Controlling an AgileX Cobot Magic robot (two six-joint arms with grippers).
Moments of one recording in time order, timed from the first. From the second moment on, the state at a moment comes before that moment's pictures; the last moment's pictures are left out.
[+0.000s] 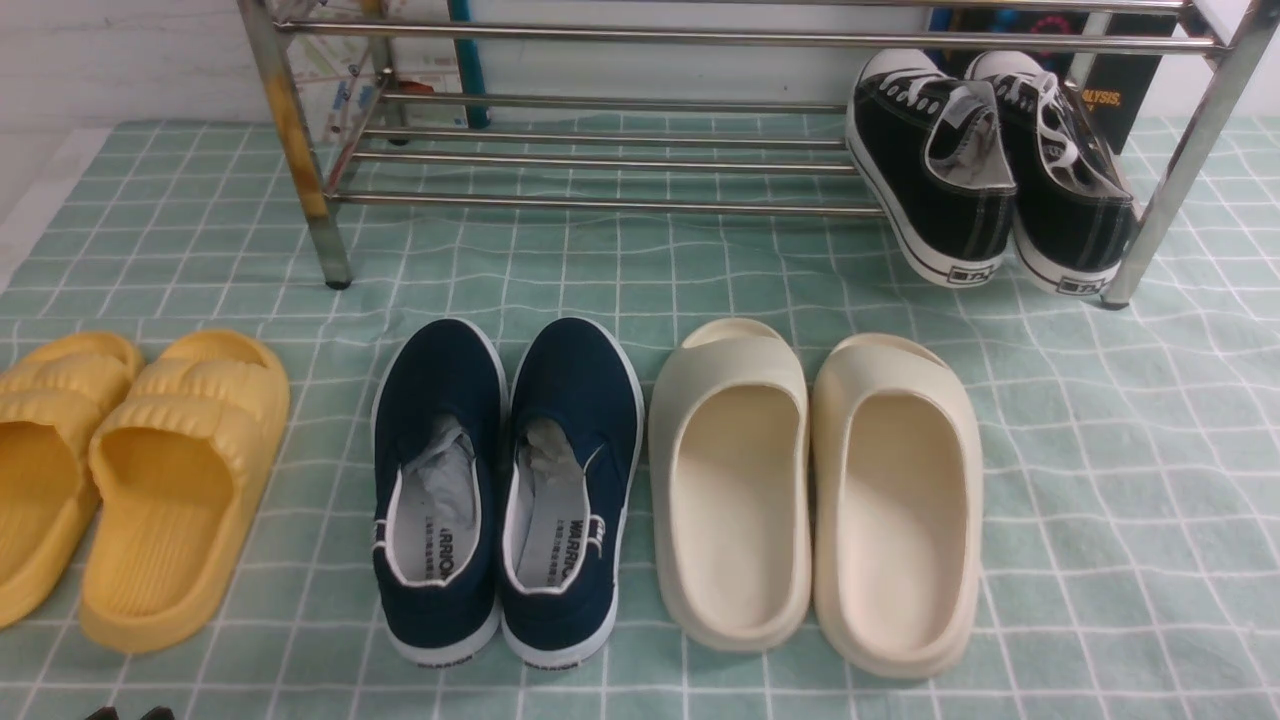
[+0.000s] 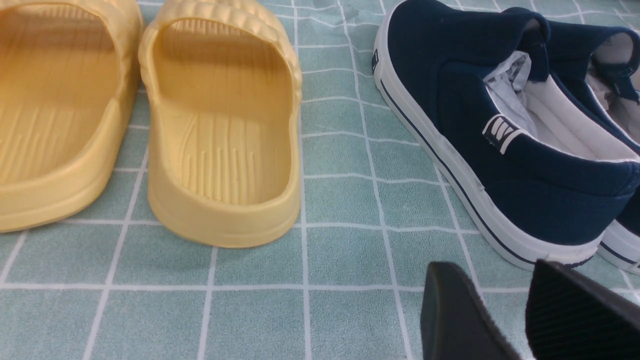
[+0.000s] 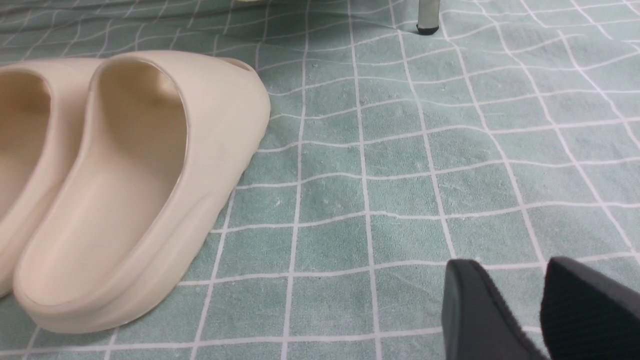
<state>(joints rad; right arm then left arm) 0.01 -0.01 0.02 0.07 0.39 0.10 -0.13 -0.01 0.03 -0.06 0.39 -0.11</state>
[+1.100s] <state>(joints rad) 0.01 -0.01 0.02 0.07 0.39 0.10 -0.13 -0.01 0.01 -0.14 -0.58 -0.28</state>
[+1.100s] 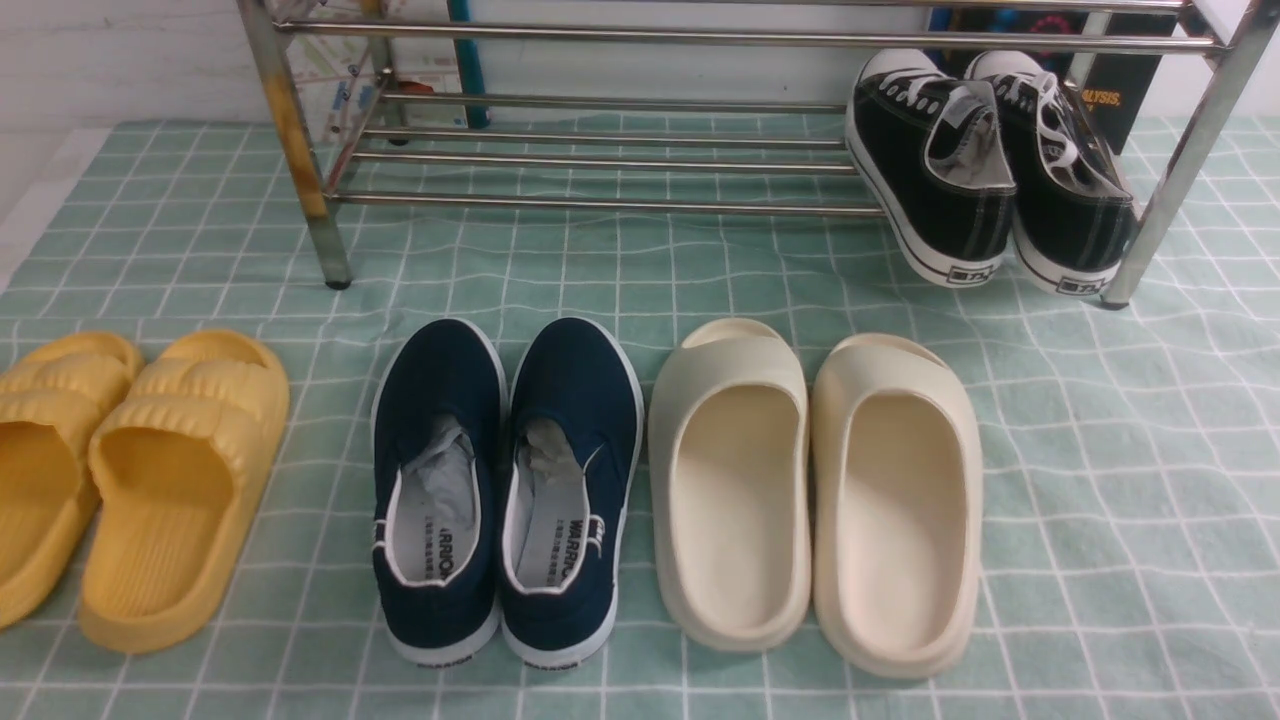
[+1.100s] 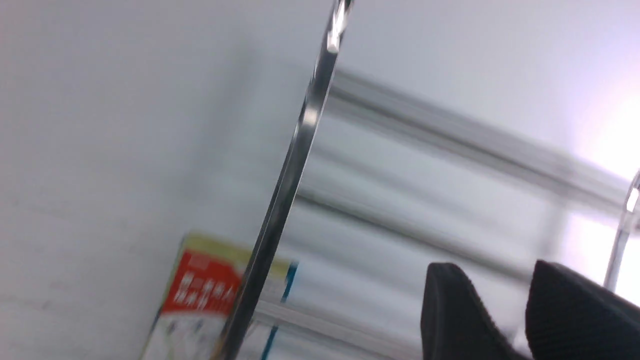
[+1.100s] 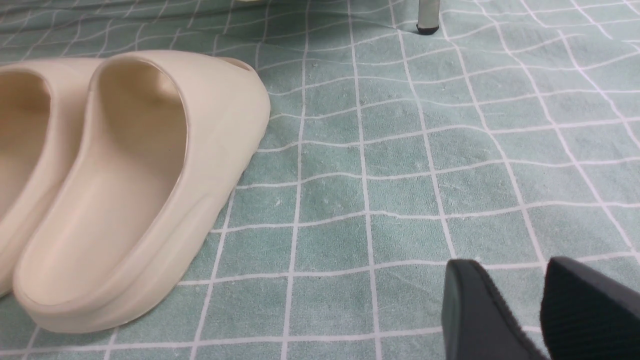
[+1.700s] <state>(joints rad) 0.01 -0.01 0.02 0.07 0.39 0.10 -0.13 0.83 -0.66 -0.18 0.31 -0.30</state>
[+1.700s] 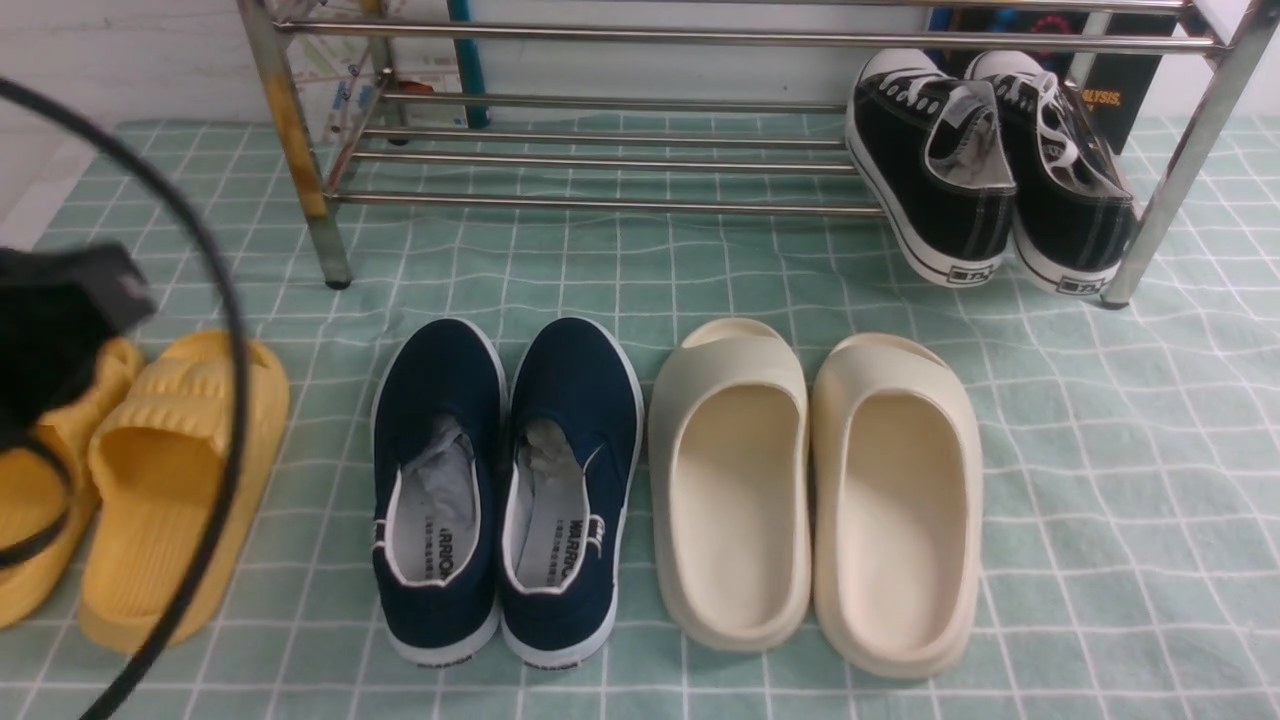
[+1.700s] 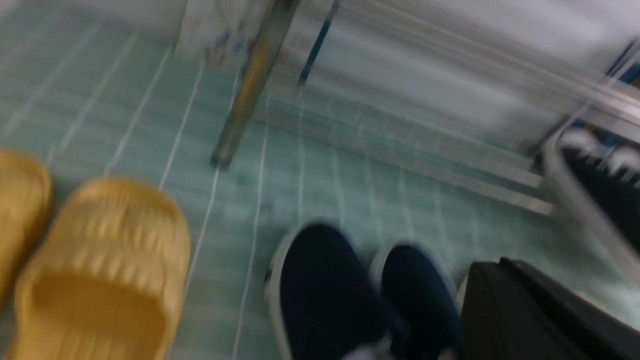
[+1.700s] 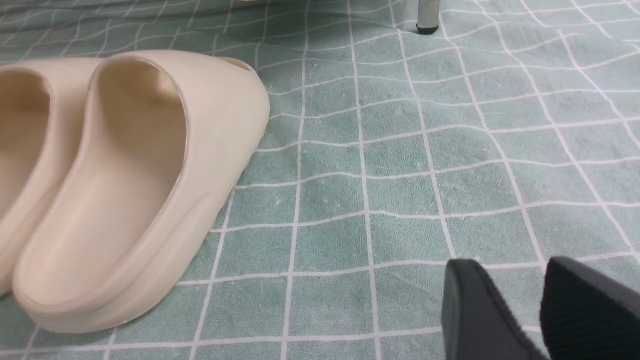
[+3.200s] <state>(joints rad) 0.01 -0.01 0.02 0.07 0.39 0.10 -0.46 1.65 -1.10 0.35 0.90 -0.75</state>
